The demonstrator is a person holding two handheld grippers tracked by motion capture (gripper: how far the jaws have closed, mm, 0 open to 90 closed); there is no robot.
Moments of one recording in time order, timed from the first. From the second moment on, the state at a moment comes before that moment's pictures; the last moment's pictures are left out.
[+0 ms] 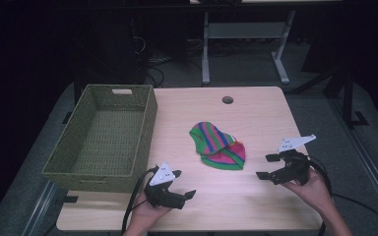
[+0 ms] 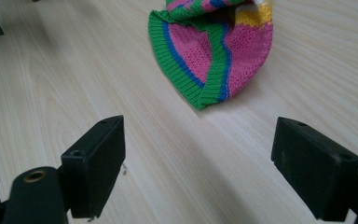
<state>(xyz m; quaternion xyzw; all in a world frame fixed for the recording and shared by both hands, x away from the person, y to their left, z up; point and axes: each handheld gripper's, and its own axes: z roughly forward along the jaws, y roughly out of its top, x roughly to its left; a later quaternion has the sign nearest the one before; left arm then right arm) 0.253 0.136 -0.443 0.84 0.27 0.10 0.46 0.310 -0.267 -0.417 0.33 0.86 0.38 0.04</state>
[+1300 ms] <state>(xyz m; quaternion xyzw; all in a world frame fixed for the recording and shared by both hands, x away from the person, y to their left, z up) 0.252 0.134 -0.444 0.84 0.27 0.09 0.46 0.364 -0.232 -0.391 0.31 0.88 0.37 0.02</state>
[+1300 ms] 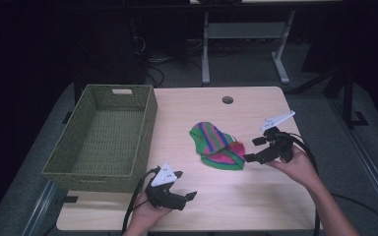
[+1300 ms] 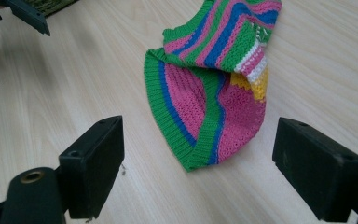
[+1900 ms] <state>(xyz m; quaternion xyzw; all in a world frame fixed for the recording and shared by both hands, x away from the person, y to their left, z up) 0.253 0.135 -0.444 0.84 0.27 0.09 0.46 0.383 -0.213 -0.385 0.30 0.88 0.36 0.00</state>
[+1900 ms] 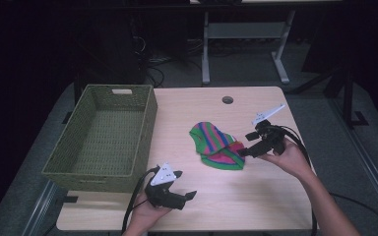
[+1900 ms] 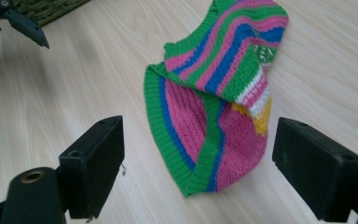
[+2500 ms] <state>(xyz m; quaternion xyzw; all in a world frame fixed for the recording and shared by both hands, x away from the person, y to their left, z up) 0.254 0.136 -0.443 0.84 0.27 0.09 0.47 0.408 -0.179 -0.384 0.29 0.89 0.34 0.00</state>
